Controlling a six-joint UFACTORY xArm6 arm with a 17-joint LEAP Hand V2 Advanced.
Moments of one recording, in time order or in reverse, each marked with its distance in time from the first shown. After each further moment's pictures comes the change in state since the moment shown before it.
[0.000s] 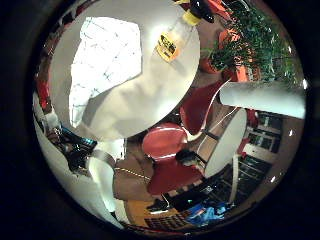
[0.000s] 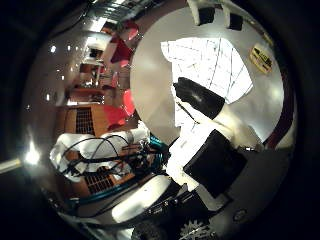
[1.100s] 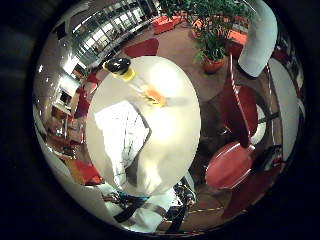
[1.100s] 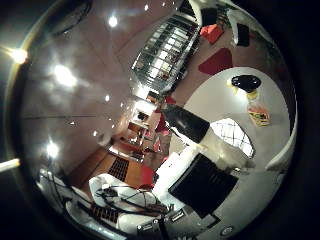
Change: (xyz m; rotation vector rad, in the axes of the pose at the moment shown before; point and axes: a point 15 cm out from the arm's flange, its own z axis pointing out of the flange) arm 0.162 0.024 -0.055 0.669 -0.353 0.404
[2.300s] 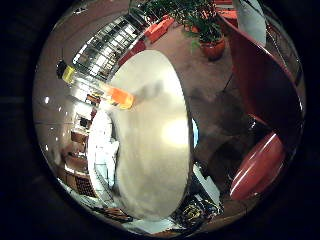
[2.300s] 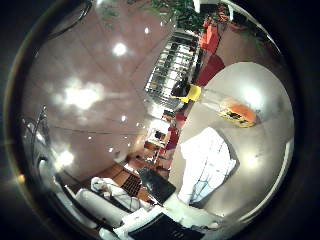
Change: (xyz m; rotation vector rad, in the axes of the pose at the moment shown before) arm 0.166 0.043 0.064 0.141 -0.160 0.167
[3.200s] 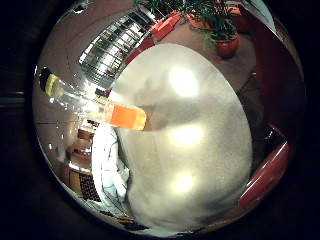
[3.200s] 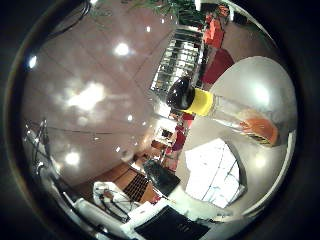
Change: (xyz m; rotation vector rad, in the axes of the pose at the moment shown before) arm -0.023 -0.035 0.082 -0.044 -0.092 -0.028
